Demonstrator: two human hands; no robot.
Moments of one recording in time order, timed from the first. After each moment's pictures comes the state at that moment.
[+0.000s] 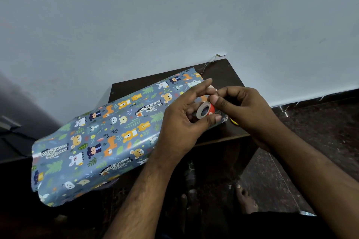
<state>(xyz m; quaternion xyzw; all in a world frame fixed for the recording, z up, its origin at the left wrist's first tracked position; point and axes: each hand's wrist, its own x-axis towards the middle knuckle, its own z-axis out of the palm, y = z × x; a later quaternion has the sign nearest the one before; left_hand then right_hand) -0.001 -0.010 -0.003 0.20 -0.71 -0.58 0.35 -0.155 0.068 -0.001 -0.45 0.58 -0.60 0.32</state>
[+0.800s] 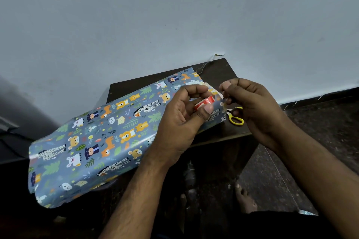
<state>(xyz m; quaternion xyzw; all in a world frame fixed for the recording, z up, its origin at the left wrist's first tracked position) 0.000 -0.008 0.000 0.20 -0.67 -0.62 0.35 -0.163 0.068 0.004 -0.30 0.60 -0.64 0.39</state>
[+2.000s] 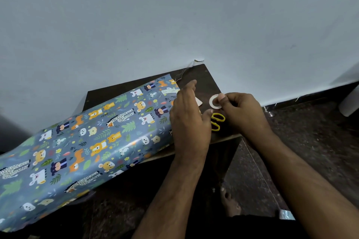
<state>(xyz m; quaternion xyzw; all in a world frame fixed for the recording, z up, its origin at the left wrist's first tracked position) -0.088 0.019 -0.026 0.37 -0.79 -0.24 0.41 -0.208 0.077 -0.027 -0.32 0.78 -0.51 0.18</state>
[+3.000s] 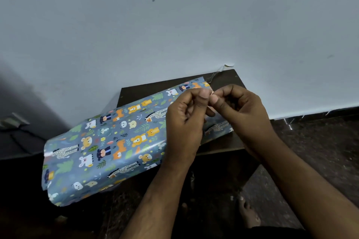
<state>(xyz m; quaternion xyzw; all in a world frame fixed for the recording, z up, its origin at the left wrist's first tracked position) -0.012 -0.006 0.014 0.26 -0.64 -0.51 0.50 -0.130 0.053 0.015 -0.44 0.53 -0.67 0.27</state>
